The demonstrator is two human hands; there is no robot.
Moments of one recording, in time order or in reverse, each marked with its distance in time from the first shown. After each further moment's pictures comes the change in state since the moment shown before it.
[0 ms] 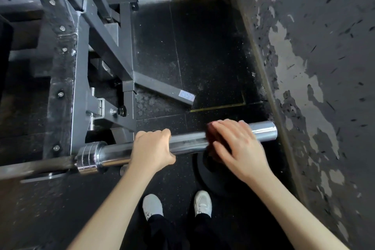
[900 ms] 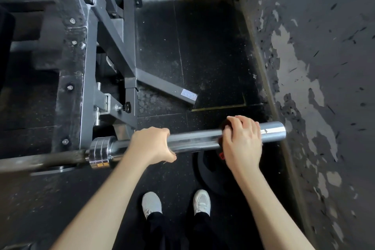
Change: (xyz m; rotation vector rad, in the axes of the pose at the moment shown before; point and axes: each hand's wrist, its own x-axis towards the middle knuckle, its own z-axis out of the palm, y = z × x) left_hand -0.001 -0.032 -0.016 -0.094 -0.263 -0.005; right_hand 0.020 -0.039 0.026 0.014 0.226 0.461
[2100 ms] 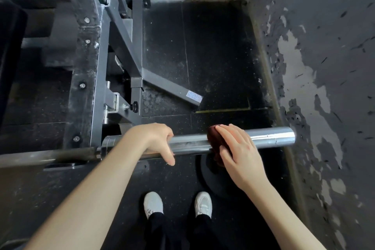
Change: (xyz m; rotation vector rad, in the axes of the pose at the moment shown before) left_hand 0.012 -0.026 -0.038 -0.156 -0.437 0.056; right_hand -0.018 -0.009 -0.015 0.086 -0.313 -0.285
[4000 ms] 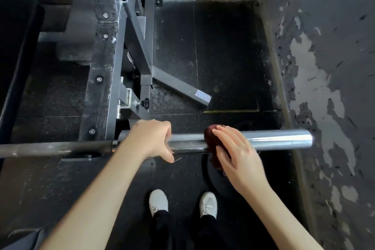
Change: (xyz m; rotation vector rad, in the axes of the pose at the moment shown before) left_hand -0.024 -0.028 0.028 0.193 0.381 -0.044; right_hand -0.004 -0.031 0.019 0.042 0.093 -0.117
